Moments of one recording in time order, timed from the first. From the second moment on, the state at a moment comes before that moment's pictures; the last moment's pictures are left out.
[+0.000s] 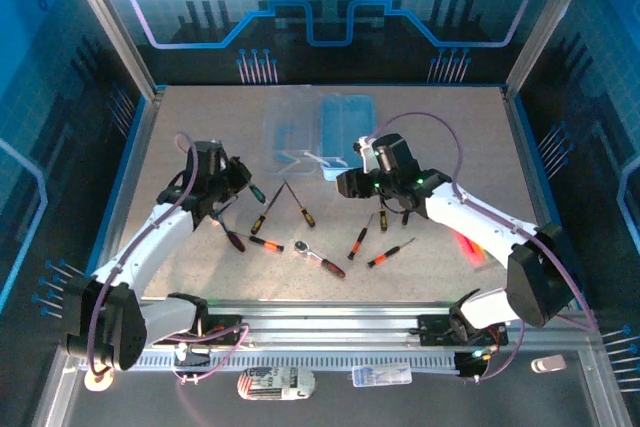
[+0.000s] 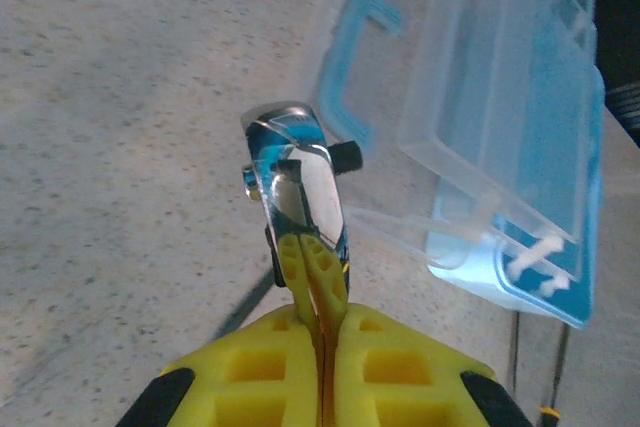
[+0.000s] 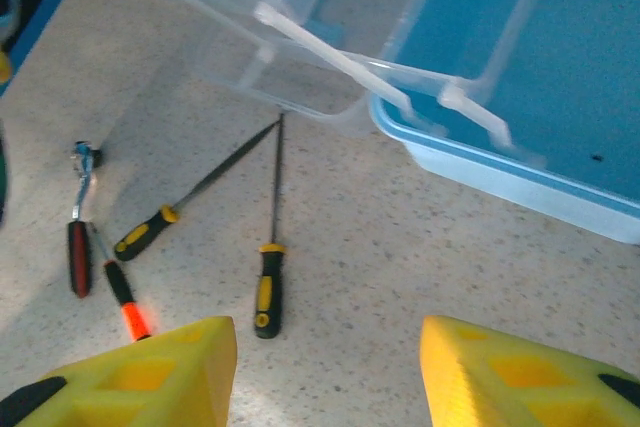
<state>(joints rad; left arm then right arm) -0.17 1.18 0.78 -0.31 0.12 -0.82 0.58 1.42 1.00 -0.30 -0.21 0.33</state>
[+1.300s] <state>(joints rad) -0.33 1.24 0.63 -0.01 0.23 -0.93 0.81 1.81 1.28 -0.27 -0.45 0.41</state>
